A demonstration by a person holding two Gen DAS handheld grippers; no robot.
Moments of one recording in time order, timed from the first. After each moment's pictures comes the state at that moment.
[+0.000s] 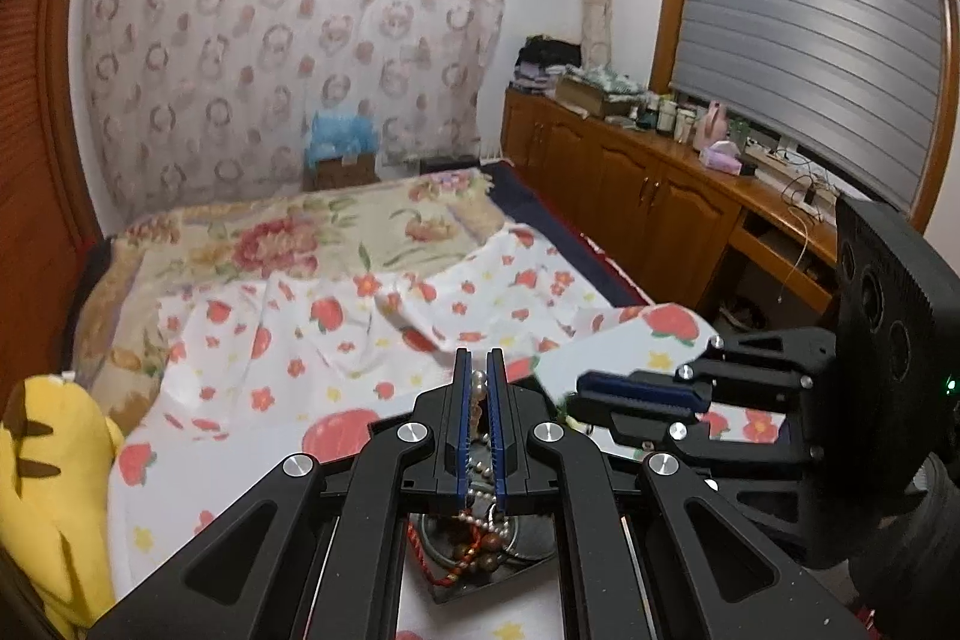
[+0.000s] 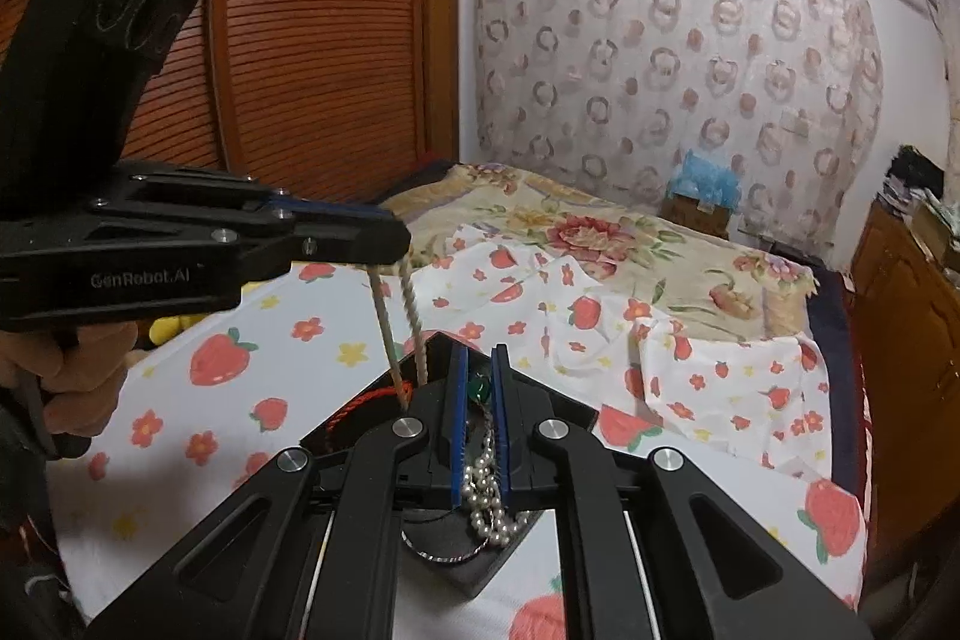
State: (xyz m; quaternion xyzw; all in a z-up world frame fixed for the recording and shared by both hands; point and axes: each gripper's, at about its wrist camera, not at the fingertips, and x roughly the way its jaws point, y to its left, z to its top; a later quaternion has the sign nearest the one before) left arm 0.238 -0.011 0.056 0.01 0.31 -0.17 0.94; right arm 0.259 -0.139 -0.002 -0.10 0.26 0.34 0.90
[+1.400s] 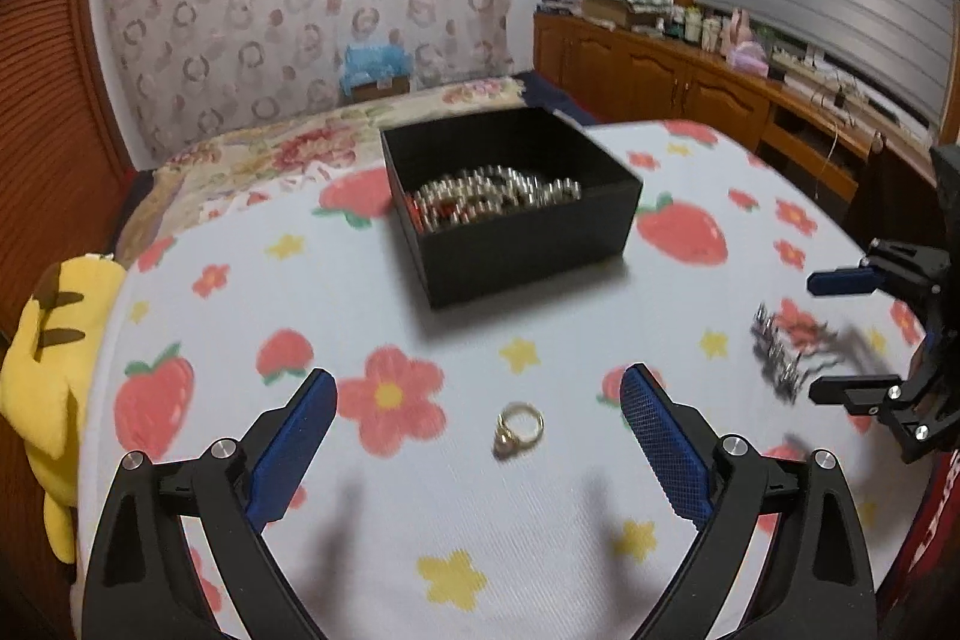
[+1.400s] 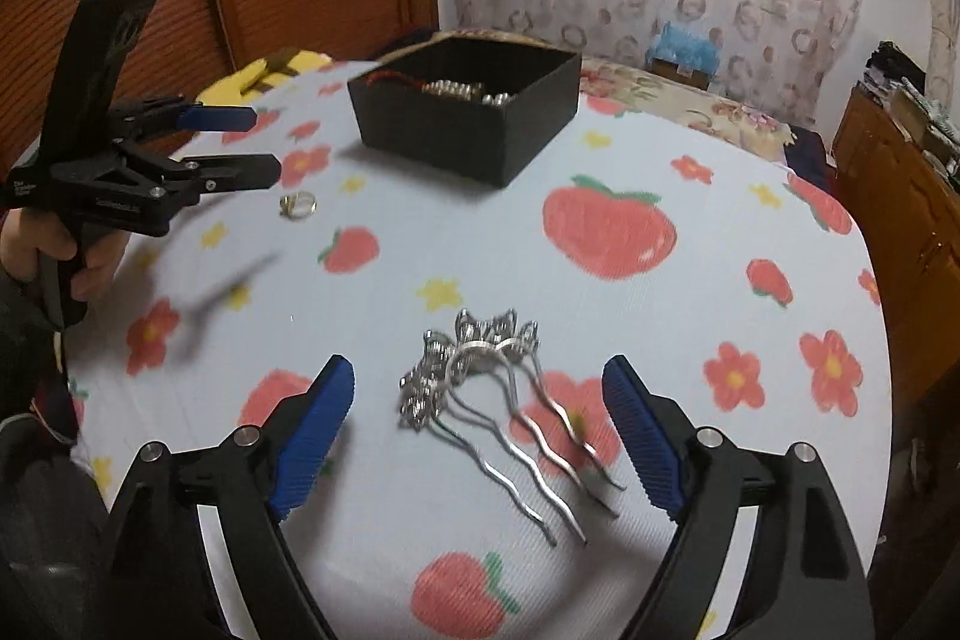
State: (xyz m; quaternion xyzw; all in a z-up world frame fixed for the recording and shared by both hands) left arm 0.112 -0.013 -0.065 0.06 0.37 -0.11 0.92; right arm 0.119 -0.222 -0.109 -0.12 0.39 0.29 0.86
